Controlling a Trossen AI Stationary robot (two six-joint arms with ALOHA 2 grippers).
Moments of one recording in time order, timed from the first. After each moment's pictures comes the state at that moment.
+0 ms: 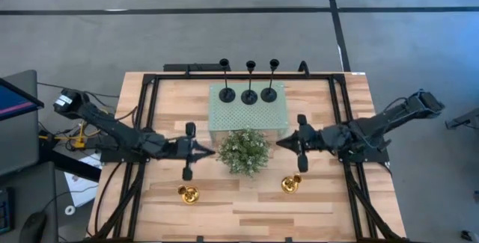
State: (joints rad) left arm -0.46 0.87 0.44 0.54 -0.43 0.13; right arm 0.38 0.97 0.66 -0.01 0.42 0.27
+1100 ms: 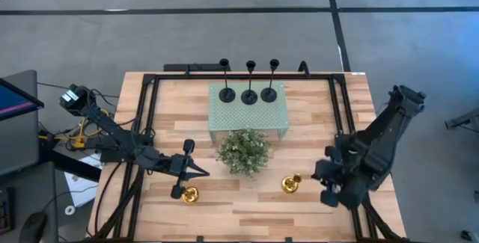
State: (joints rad) left arm -0.66 0.91 0.44 0.56 -0.44 0.13; right arm 0.95 1.24 1.05 -1.07 0.51 1.11
